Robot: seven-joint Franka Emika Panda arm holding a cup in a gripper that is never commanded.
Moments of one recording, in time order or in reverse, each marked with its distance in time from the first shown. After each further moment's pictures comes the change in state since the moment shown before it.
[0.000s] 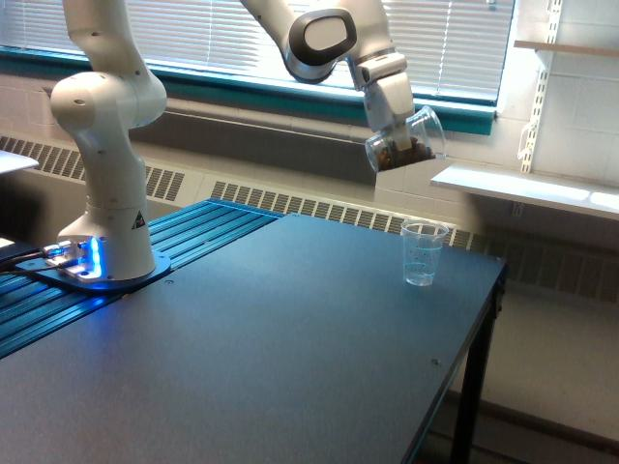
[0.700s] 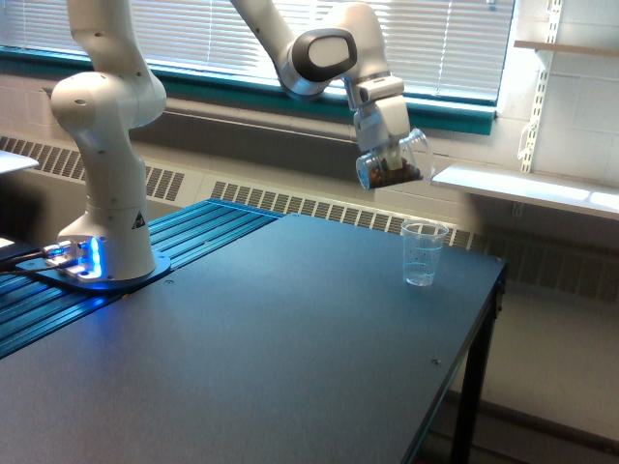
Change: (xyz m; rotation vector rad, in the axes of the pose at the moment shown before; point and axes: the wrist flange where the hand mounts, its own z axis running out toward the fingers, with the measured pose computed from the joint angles) arm -0.037 -0.019 0.032 -0.034 -0.059 -0.100
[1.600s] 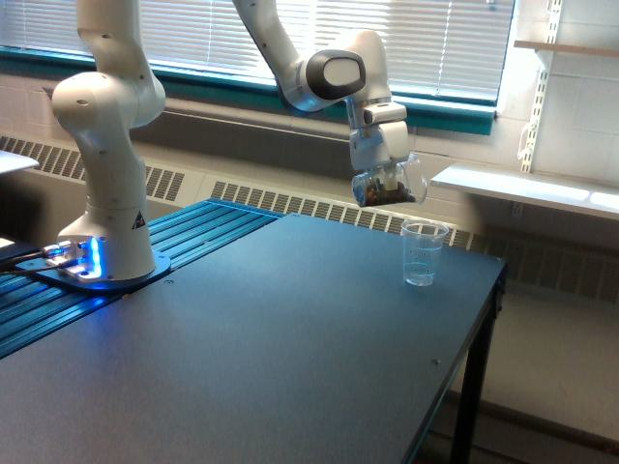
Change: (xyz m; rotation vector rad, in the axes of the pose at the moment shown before) arm -0.024 -0.033 0.031 -0.050 -0.060 -0.089
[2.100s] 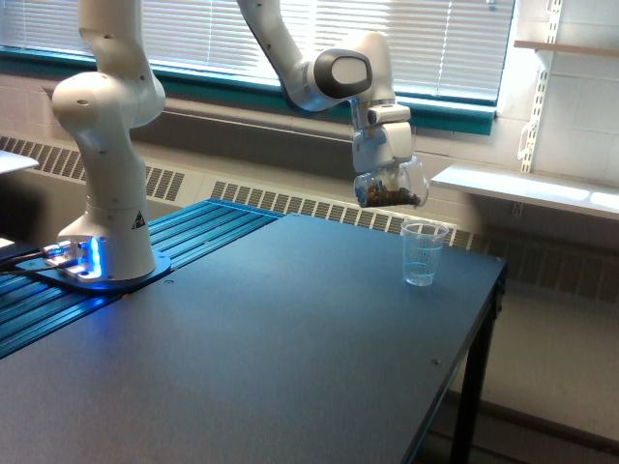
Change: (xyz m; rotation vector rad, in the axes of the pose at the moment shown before) arm 0.002 -0.011 0.004 -0.041 -0.013 -0.013
